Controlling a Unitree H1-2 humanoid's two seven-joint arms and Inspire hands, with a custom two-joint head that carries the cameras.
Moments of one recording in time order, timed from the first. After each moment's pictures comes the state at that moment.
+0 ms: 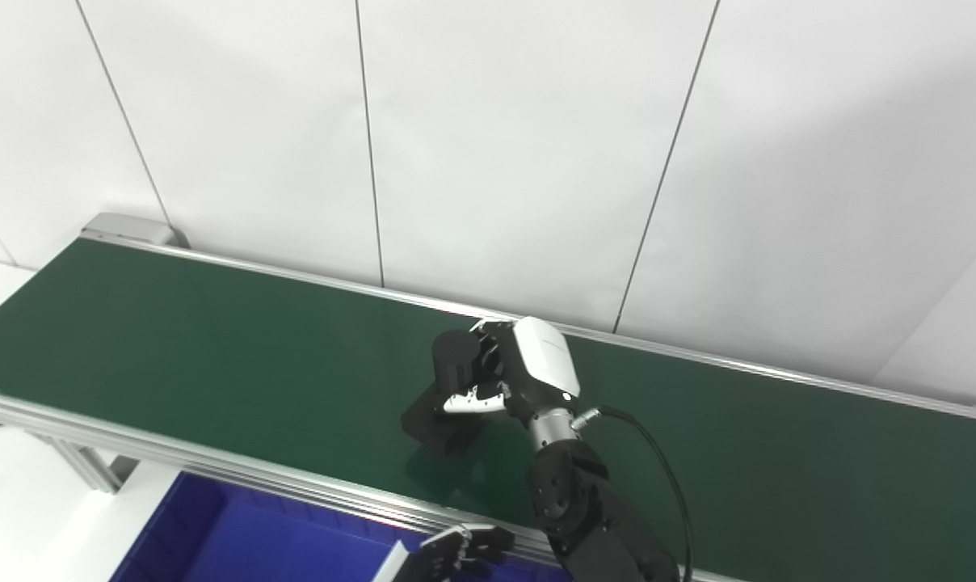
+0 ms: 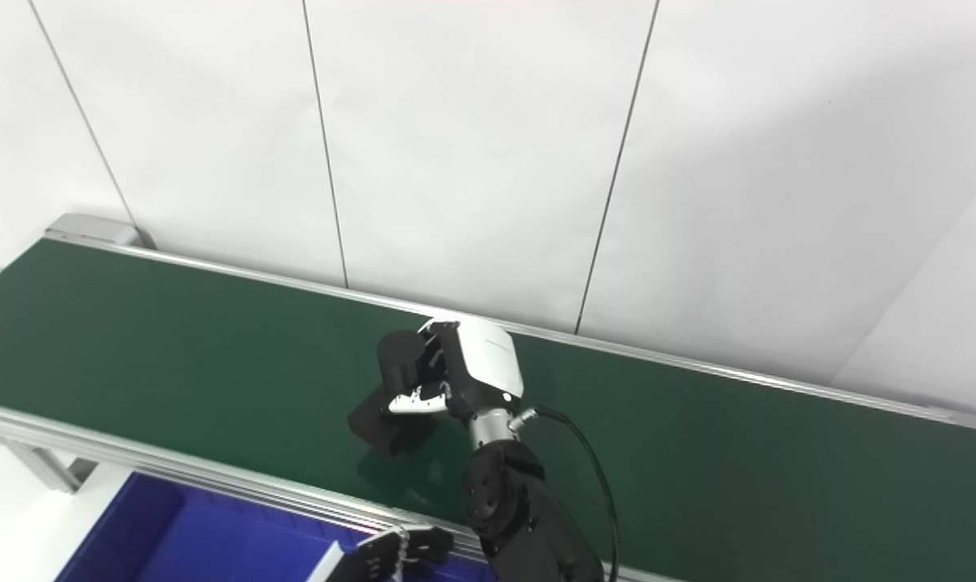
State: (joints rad) left arm 0.23 0.23 -0.57 0.15 0.05 -0.44 0.28; right arm -0.56 0.13 0.50 0.61 -0.63 0.03 -0.33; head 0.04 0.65
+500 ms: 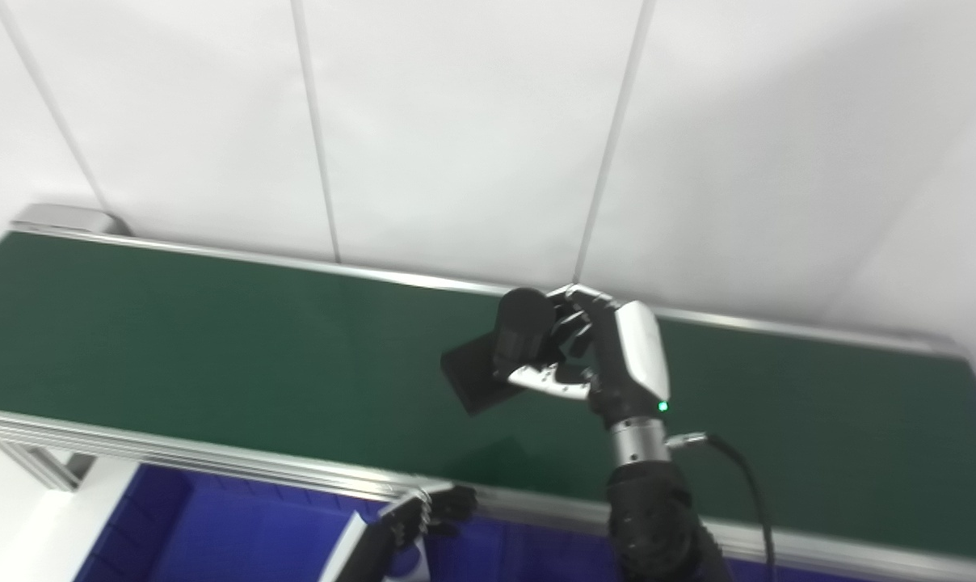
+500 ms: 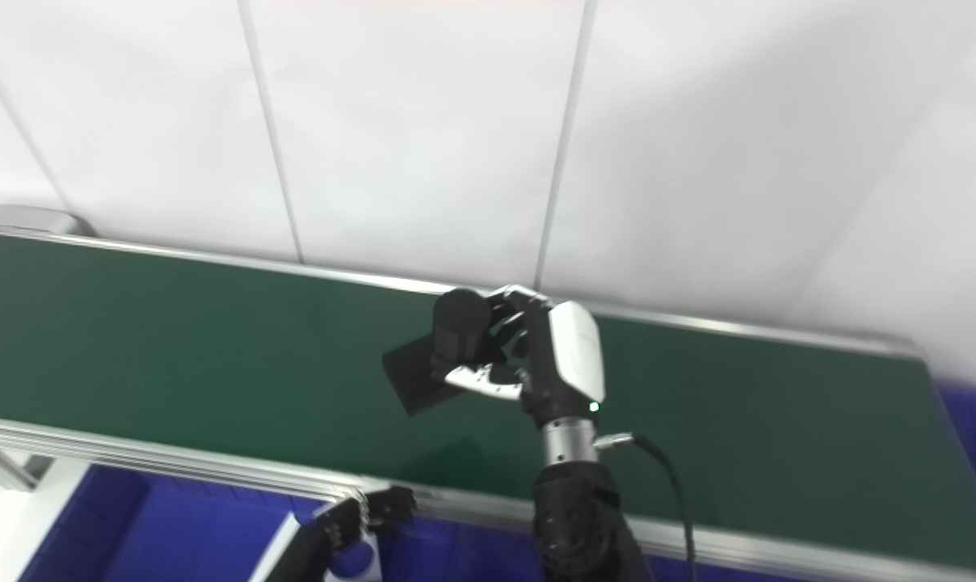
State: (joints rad) left arm 0.31 0.21 -0.47 0.04 0.03 -0.44 0.15; right arm -0.16 0.00 0.31 -0.10 -0.58 0.14 -0.18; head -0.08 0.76
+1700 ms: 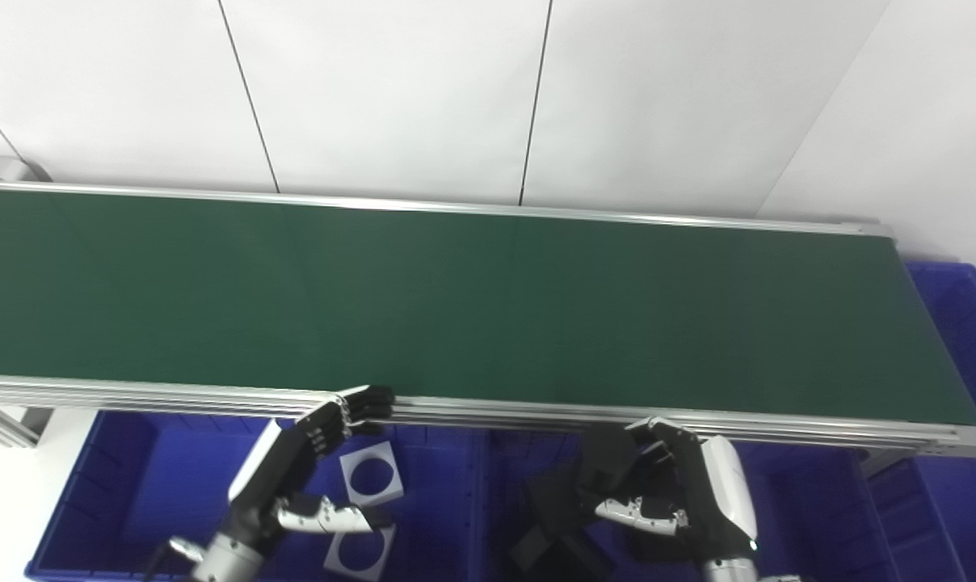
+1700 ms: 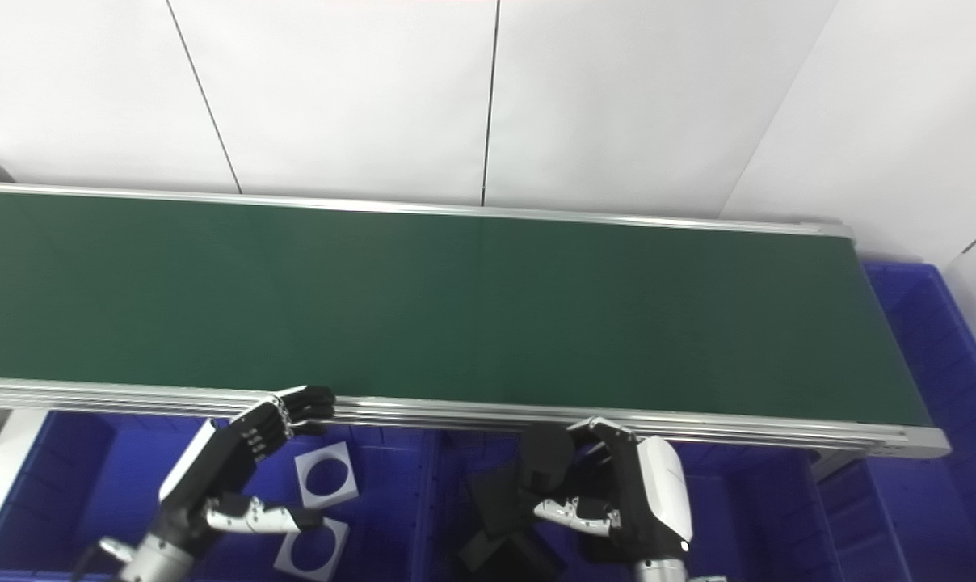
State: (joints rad) left arm 0.23 0.26 -0.19 0.10 -0.10 -0.39 -0.26; right arm 0.32 -0.16 0.19 -0.04 -0.58 -0.08 -0.22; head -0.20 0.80
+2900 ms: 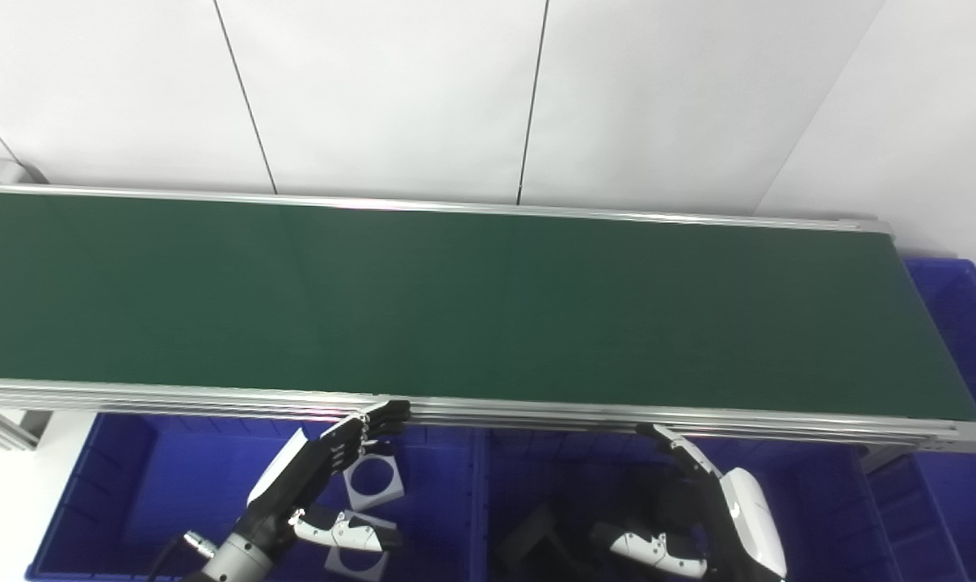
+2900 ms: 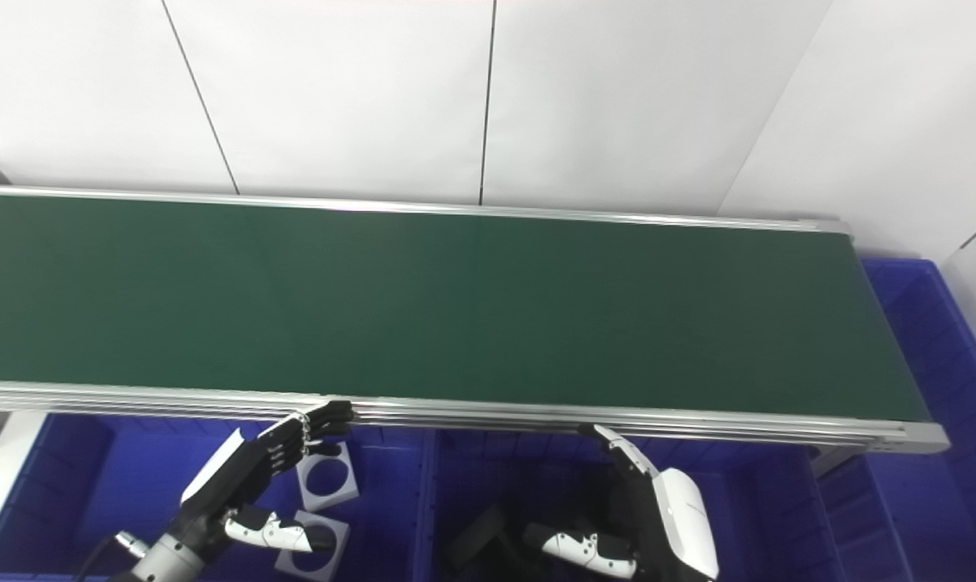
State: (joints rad) left arm 0.24 0.25 -0.22 0.11 -0.01 -0.38 -0.32; right arm 0.46 -0.22 0.20 -0.18 -0.58 -0.15 -0.20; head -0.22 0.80
